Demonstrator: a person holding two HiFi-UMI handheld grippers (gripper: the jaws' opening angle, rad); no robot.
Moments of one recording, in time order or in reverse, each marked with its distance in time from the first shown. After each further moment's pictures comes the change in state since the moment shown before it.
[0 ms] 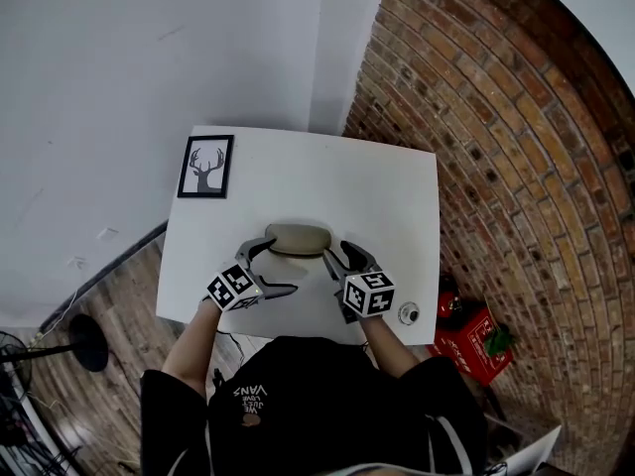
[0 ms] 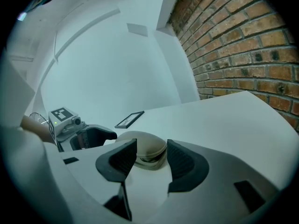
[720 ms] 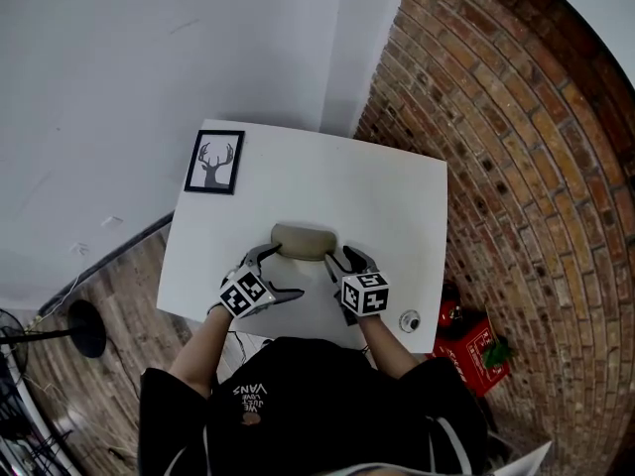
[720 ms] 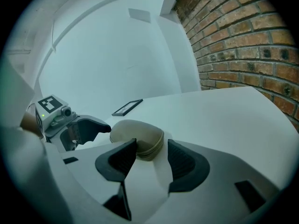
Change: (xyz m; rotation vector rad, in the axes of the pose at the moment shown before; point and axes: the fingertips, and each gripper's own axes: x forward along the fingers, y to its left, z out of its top) left arm 0.015 -0.002 -0.023 -0.015 0.091 0.095; right arm 0.020 -0.010 -0.028 -0.055 0.131 -0.020
